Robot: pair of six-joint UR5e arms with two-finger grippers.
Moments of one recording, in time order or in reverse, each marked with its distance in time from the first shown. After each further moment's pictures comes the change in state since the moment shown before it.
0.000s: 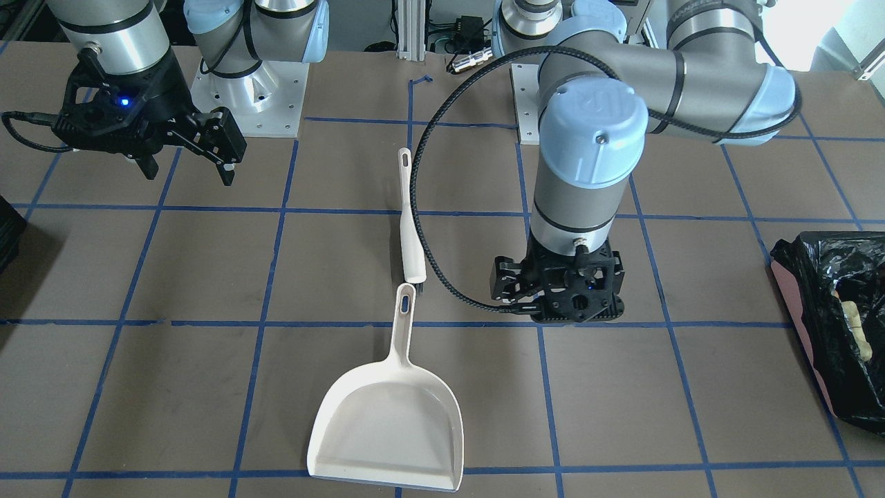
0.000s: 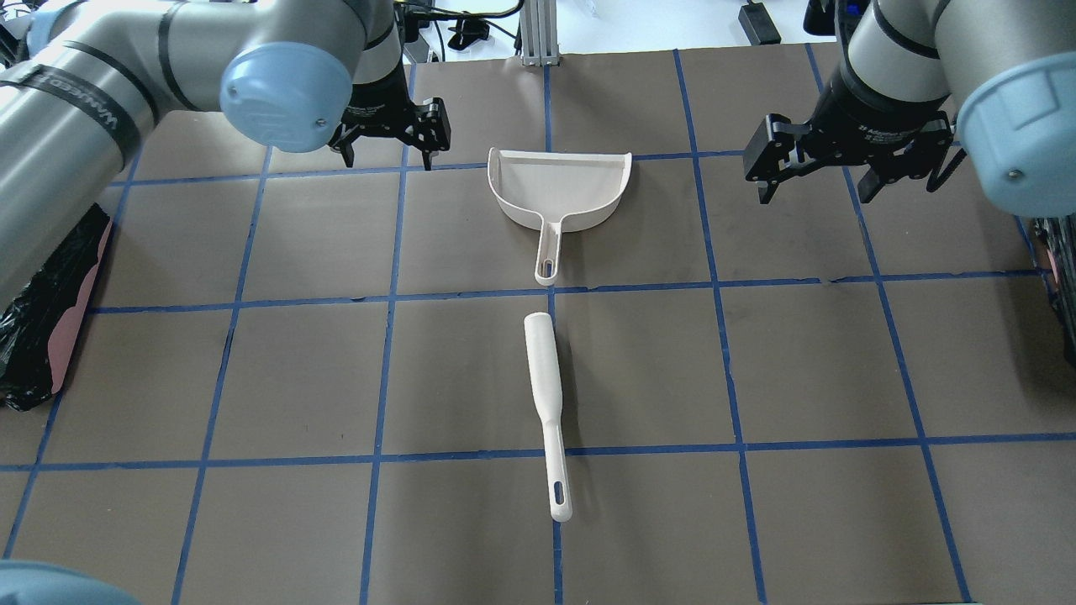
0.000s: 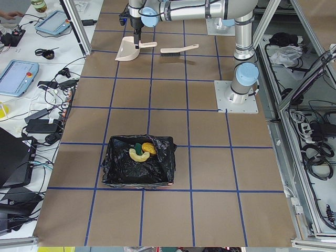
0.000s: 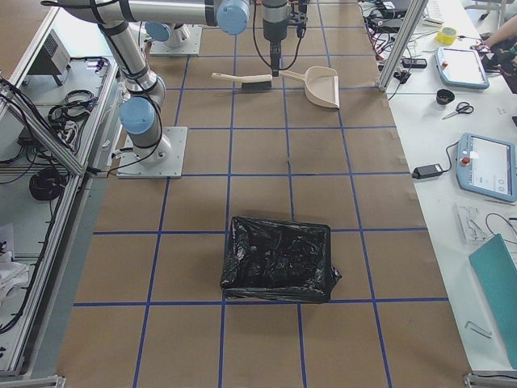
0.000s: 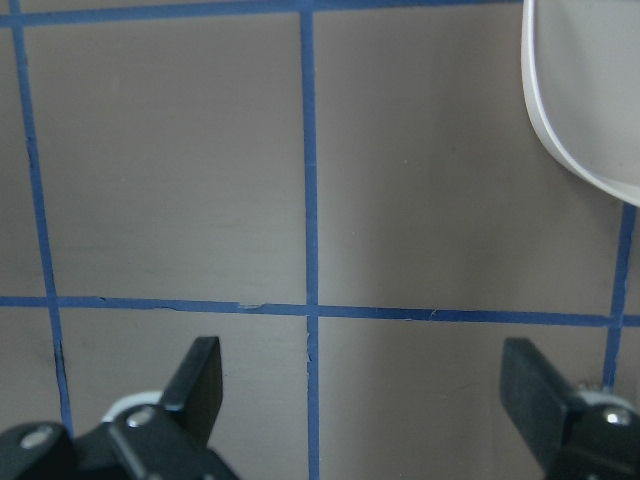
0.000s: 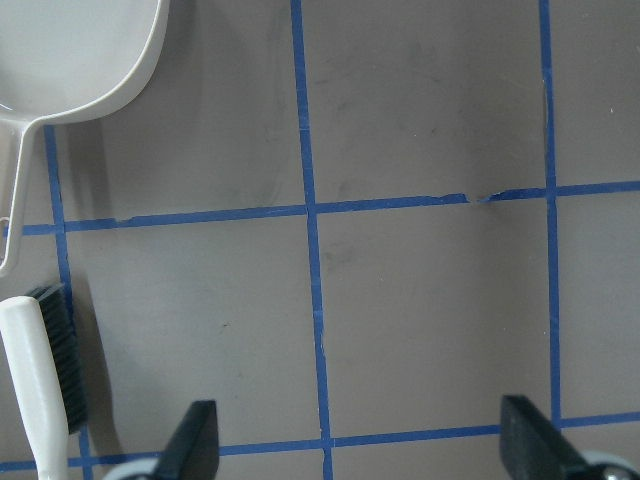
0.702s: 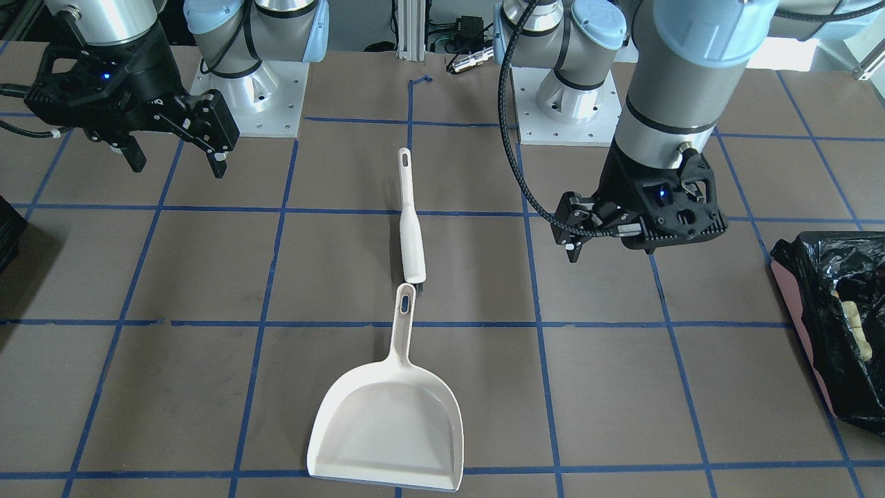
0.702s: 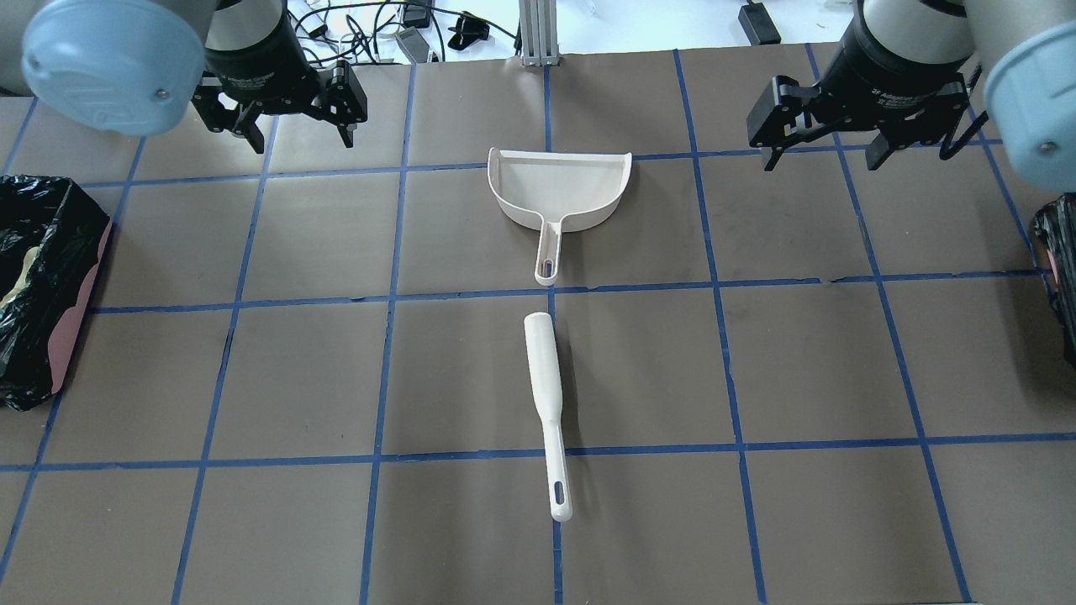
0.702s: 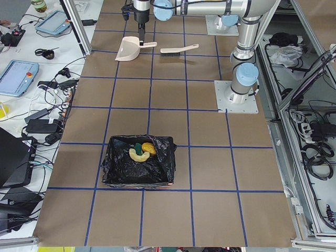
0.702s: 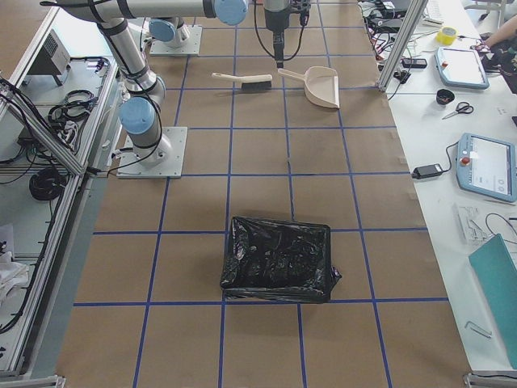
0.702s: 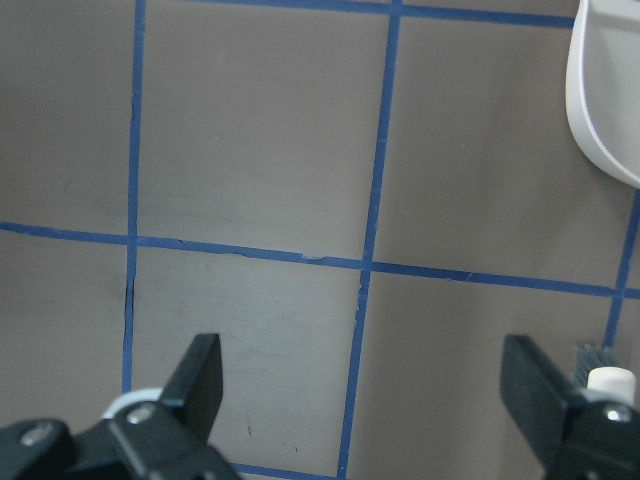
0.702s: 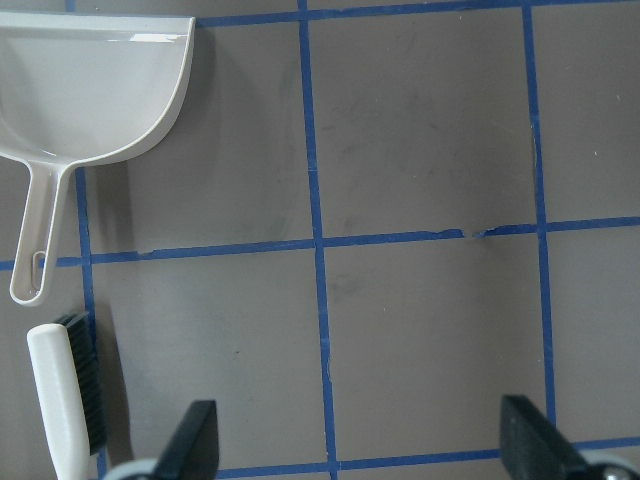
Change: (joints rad) left arm 0.089 0.175 -0.043 -0.082 -0.060 0.006; right arm 0.006 -0.003 -0.057 -0.002 0.007 0.003
